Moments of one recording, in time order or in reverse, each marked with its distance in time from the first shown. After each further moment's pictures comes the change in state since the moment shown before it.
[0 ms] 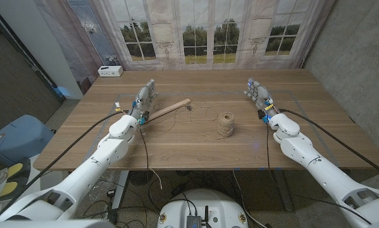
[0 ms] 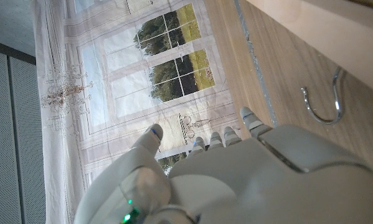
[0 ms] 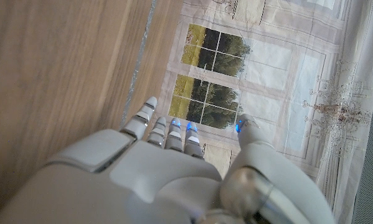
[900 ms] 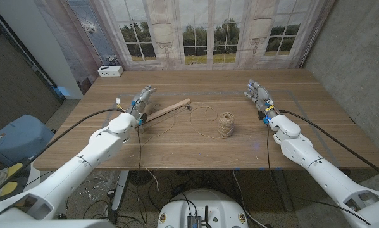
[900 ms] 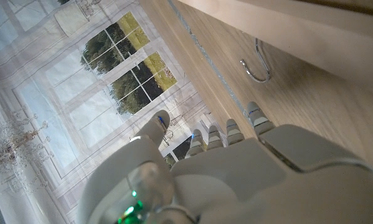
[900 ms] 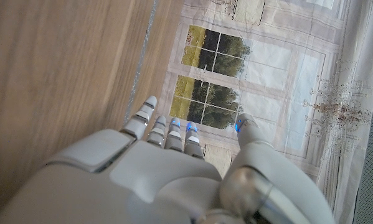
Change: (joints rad) left arm 0.056 0.162 0.023 -0.308 0.178 0.397 0.299; left_hand 0.130 0.047 0.070 -0.117 -0.031 0.099 0.056 0.014 0.005 0.084 0.034 0.026 0.007 0.081 0.072 0.015 0.002 0.028 0.081 -0.012 0.004; right arm -0.013 -0.002 0.002 -0.013 0.007 0.000 -0.002; right_hand 0.000 0.000 0.000 0.000 0.000 0.007 -0.007 0.000 0.000 0.005 0.005 0.000 0.000 0.005 0.005 0.000 0.000 0.003 0.004 0.000 0.000
